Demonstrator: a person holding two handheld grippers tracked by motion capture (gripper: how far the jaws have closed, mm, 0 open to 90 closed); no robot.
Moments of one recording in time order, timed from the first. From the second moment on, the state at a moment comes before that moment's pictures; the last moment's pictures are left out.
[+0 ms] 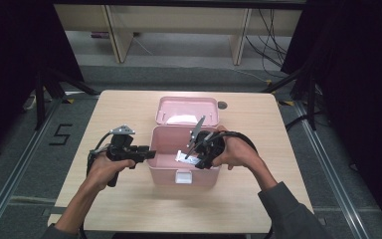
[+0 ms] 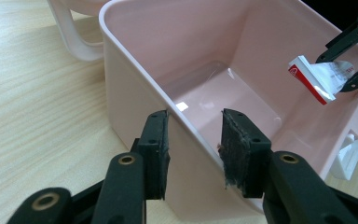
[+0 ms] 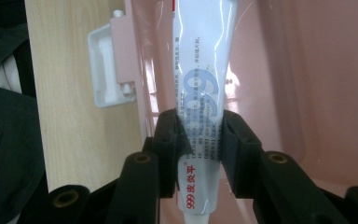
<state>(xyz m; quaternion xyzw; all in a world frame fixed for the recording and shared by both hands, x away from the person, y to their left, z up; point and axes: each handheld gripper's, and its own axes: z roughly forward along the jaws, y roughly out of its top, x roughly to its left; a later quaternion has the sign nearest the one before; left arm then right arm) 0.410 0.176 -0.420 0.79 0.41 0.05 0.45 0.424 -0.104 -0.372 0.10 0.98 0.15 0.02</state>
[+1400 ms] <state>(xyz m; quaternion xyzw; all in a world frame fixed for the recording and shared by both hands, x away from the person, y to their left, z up) 0.410 0.176 -0.420 0.79 0.41 0.05 0.45 0.445 -0.104 -0.406 0.12 0.98 0.13 -0.04</state>
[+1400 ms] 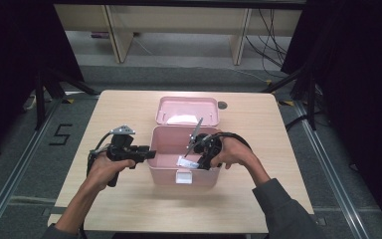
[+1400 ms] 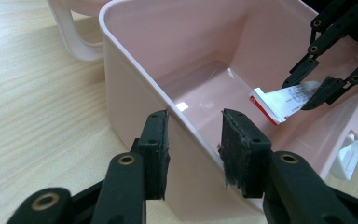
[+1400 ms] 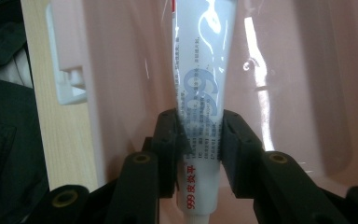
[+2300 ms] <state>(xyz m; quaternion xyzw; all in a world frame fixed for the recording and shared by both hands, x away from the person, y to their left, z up) 0.409 0.175 -0.419 0.79 0.41 0.05 0.45 0.449 -0.104 -0.407 0.12 0.98 0.13 -0.05</state>
